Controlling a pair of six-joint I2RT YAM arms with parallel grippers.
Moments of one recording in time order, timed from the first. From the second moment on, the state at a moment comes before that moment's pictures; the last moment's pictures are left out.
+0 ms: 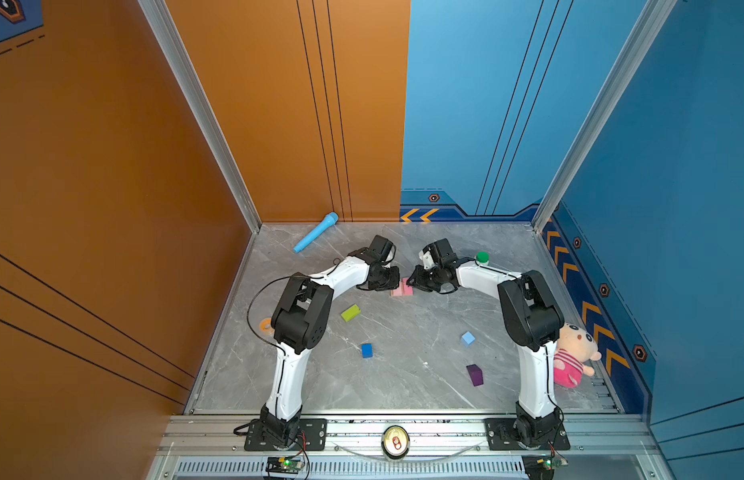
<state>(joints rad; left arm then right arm) -0.50 2.12 1.59 -0.53 0.24 -0.51 0.41 2.10 1.43 -0.30 -0.40 0.58</state>
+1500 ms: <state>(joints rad) -0.51 2.12 1.61 -0.53 0.24 -0.53 0.42 2.08 1.43 -0.31 -0.40 0.58</state>
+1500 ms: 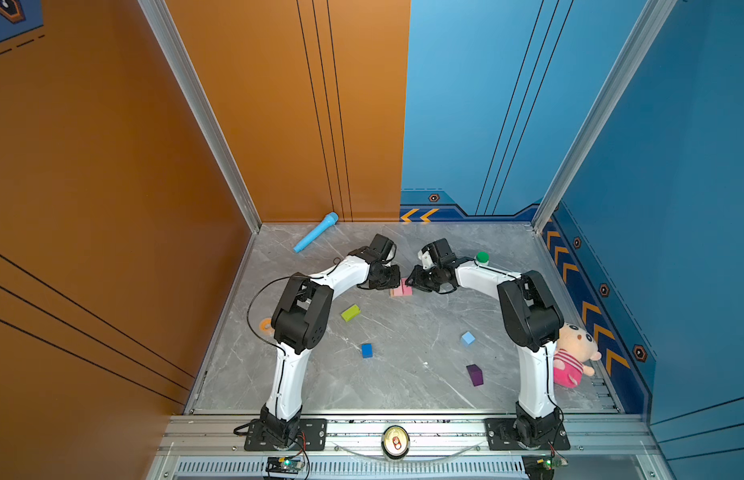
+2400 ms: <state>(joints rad) -0.50 2.09 1.59 -0.53 0.24 -0.53 0.42 2.04 1.43 -0.31 -0.38 0.59</state>
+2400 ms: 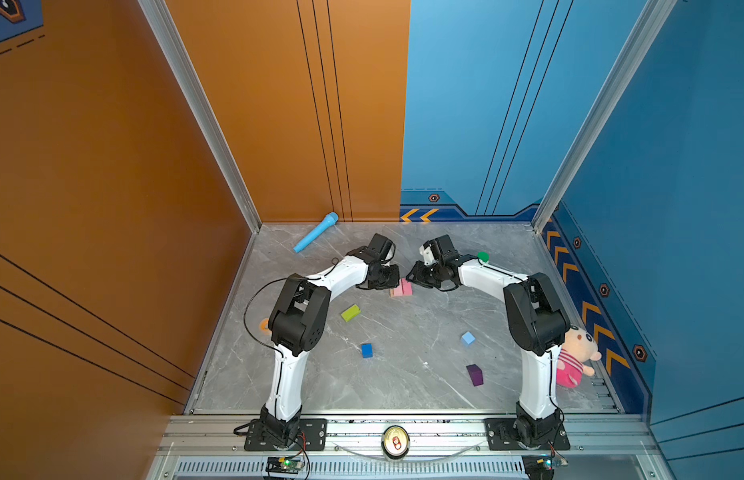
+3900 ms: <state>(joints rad) -0.50 2.09 1.58 -0.53 0.24 -0.54 0.43 2.09 1.43 -0.32 -0.38 0.60</state>
